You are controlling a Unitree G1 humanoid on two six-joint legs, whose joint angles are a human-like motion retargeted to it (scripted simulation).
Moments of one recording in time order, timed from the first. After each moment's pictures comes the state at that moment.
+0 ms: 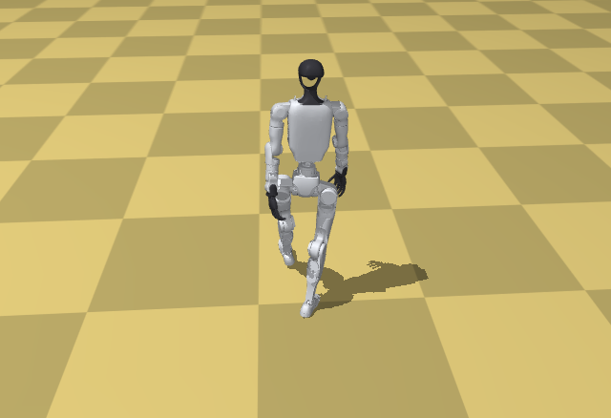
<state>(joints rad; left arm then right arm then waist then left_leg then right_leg) 0.13 0.10 0.39 1.67 0.19 0.08 -0.16 -0.23 -0.17 0.09 1.44 -0.47 -0.02 0.11 0.18 -0.03 -0.03 -0.48 0.01 0.33 -0.02 0.13 -0.13 0.09 0.02 -0.32 0.08 -0.18 0.01</state>
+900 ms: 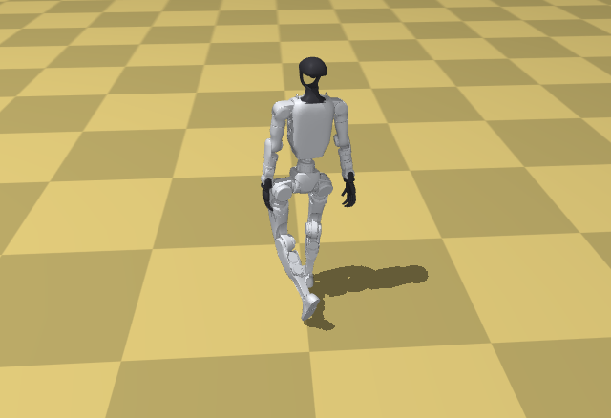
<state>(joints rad) -0.03 0.11 0.24 1.56 0.28 0.04 -0.13 0.04 -0.20 -0.14 1.70 -0.26 0.05 0.03 -0.09 -0.07 -0.09 0.00 -0.10 0.20 0.73 0.37 -0.05 -0.26 -0.17 -0.31 0.20 0.04 0.04</state>
